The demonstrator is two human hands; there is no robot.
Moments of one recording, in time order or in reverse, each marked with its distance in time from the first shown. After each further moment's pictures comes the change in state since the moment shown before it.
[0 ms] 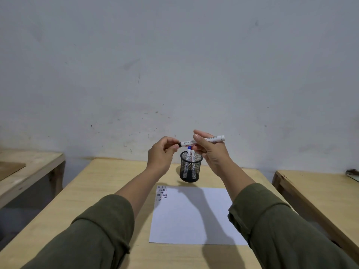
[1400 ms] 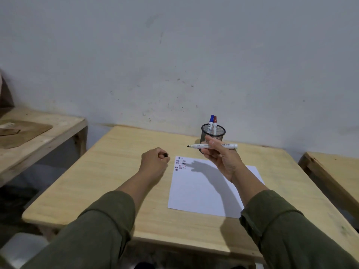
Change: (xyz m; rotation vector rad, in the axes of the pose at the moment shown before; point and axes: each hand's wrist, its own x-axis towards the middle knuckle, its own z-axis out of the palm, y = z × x) left_hand -0.047 -0.103 -0.047 0.339 0.015 -0.339; right_hand -0.026 0.087 -0.007 0.138 -0.038 0.245
